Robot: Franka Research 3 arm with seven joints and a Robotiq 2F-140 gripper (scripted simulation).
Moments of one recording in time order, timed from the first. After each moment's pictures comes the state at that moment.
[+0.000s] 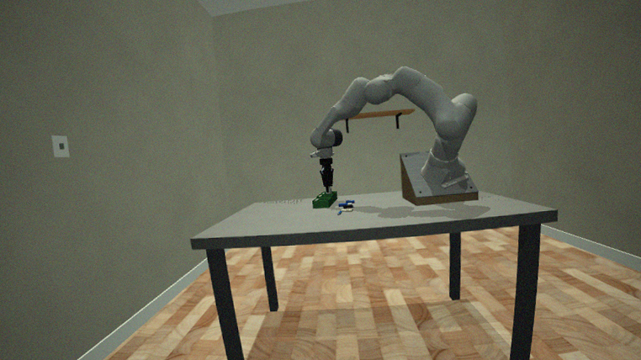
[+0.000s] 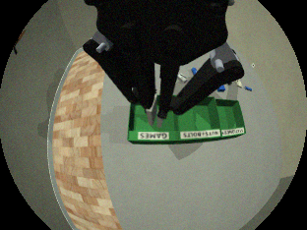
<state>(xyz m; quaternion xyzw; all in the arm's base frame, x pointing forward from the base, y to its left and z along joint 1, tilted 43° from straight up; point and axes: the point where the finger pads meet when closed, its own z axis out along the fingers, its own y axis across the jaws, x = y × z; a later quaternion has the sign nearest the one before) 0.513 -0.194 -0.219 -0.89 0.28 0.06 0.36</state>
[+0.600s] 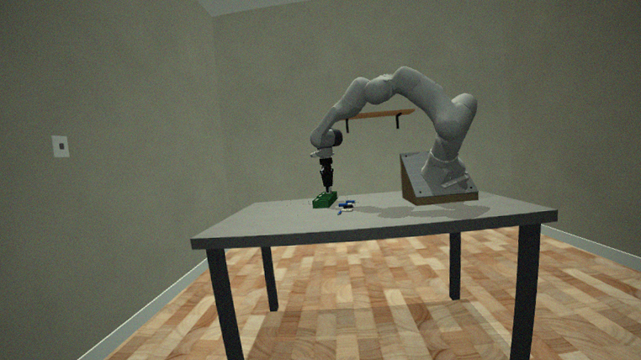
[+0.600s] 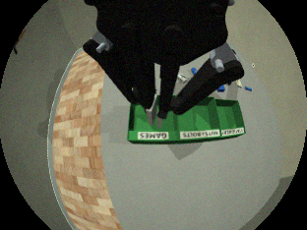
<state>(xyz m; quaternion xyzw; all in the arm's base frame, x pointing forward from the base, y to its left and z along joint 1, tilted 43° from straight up) 0.514 -0.194 -0.218 -0.89 0.28 0.06 0.36</state>
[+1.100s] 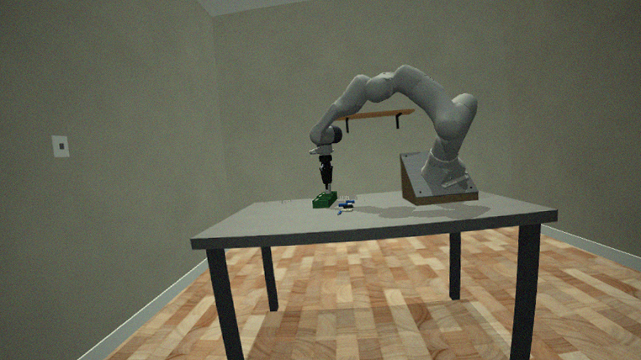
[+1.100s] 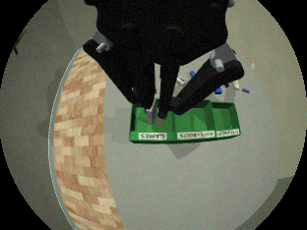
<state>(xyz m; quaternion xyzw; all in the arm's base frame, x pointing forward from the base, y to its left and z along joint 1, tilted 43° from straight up) 0.515 -0.206 -0.205 -0.89 0.28 0.06 0.36</state>
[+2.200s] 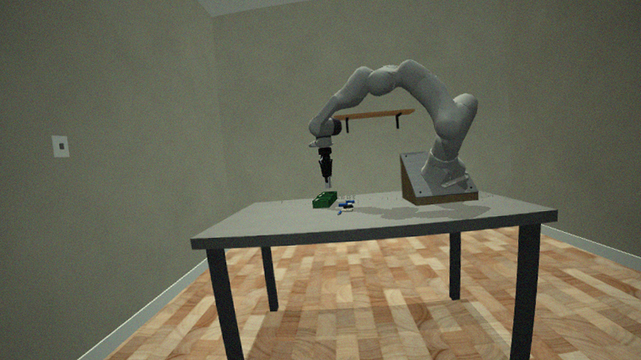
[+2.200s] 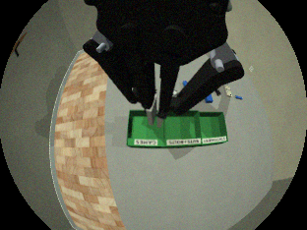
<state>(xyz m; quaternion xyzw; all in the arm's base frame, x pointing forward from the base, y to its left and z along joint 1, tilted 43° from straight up) 0.510 -0.221 -0.164 -0.89 0.28 0.06 0.36</state>
